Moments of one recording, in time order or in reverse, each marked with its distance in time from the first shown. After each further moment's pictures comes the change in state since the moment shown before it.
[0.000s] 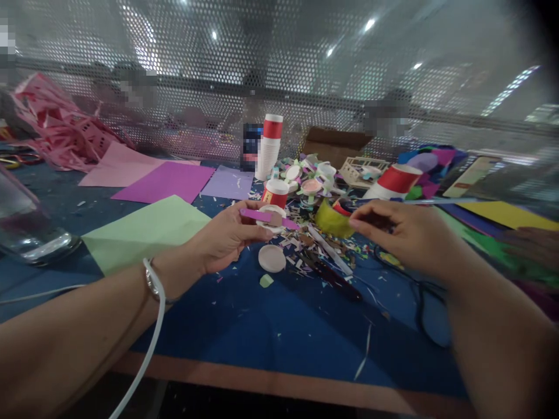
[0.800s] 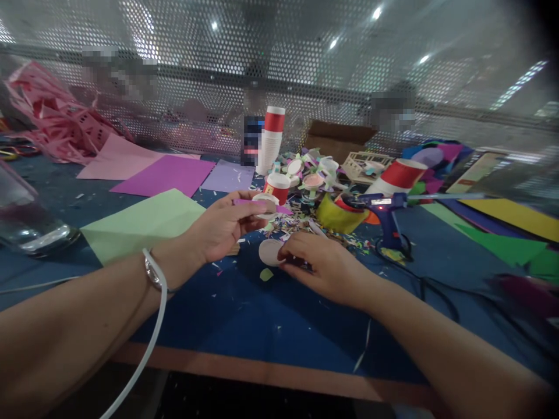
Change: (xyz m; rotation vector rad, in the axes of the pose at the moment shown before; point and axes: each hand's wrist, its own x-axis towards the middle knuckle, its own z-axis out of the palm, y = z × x) left_hand 0.006 0.000 -0.004 -0.024 0.082 0.084; right_hand -0.005 -0.073 0.073 0.097 -0.315 -0.362
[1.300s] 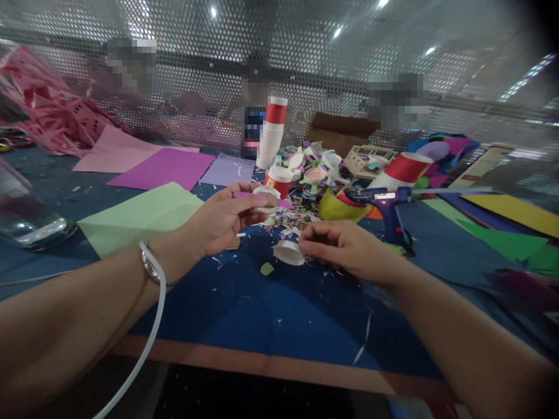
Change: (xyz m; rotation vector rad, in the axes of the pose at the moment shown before) left_hand -0.001 0.002 0.000 0.011 -0.021 0.013; right_hand -0.006 0.011 -0.029 0.544 -0.096 0.328
